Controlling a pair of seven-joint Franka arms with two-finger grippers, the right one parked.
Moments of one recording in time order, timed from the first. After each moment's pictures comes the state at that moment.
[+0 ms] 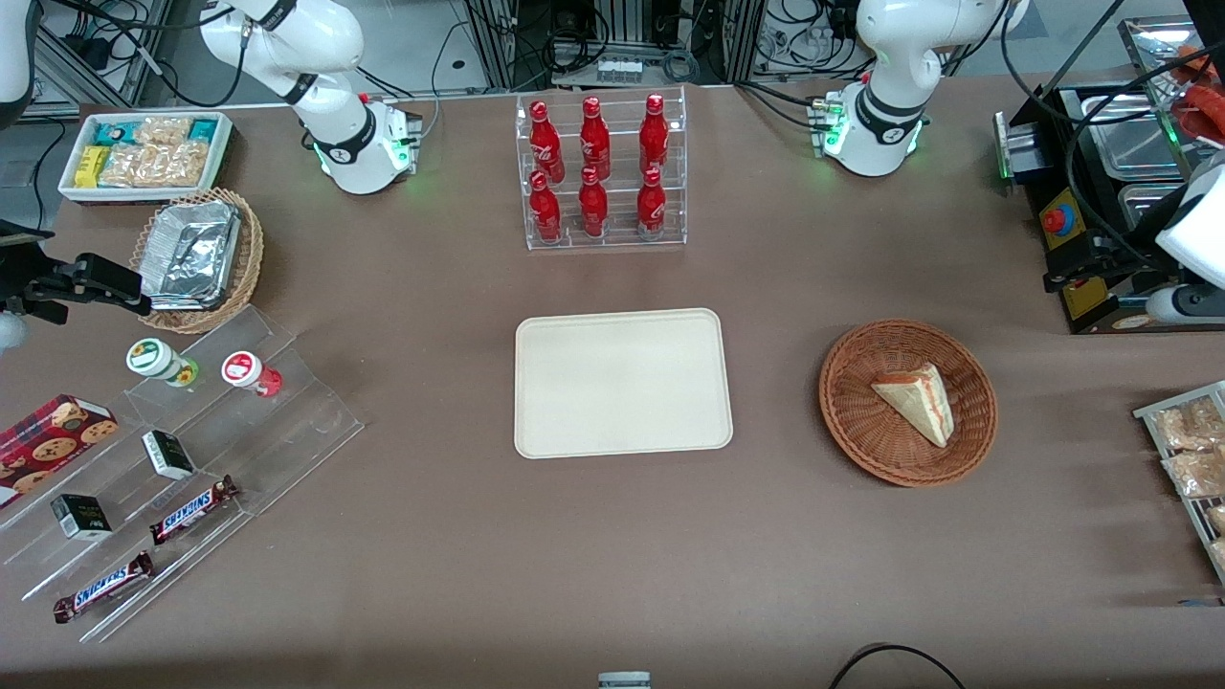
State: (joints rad) arm 0.07 0.05 -0.08 -1.52 0.01 1.49 0.03
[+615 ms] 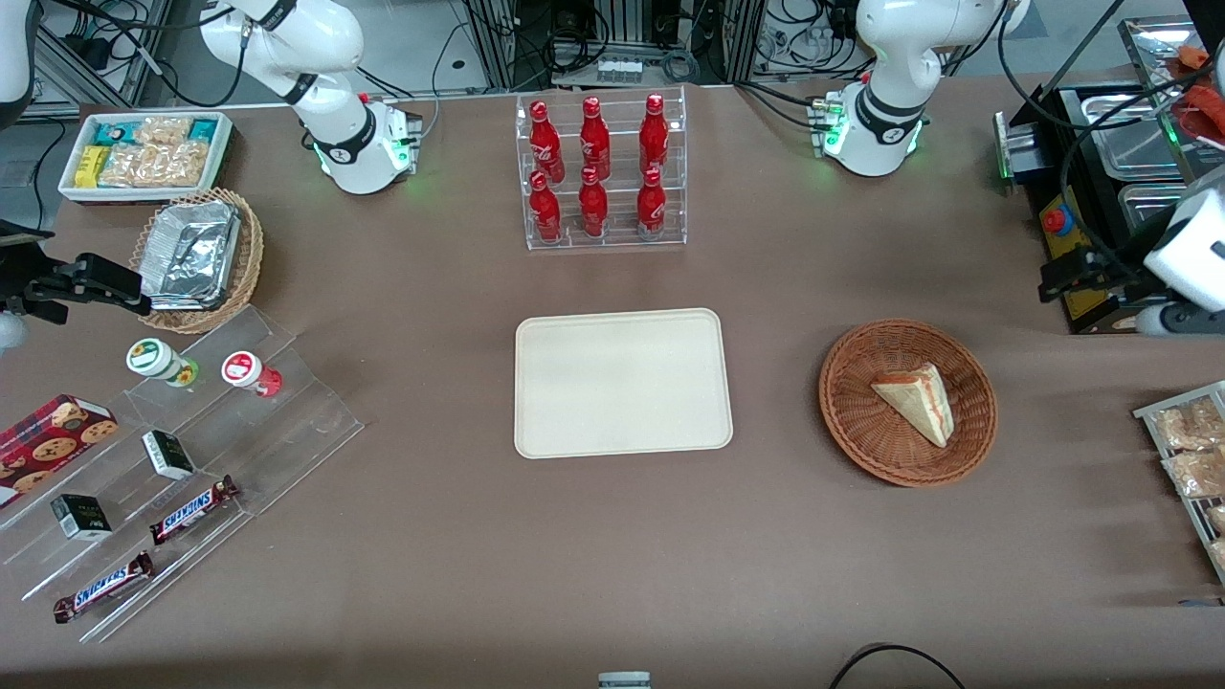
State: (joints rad) arm 0.05 0.06 -0.04 -1.61 0.02 1.58 0.04
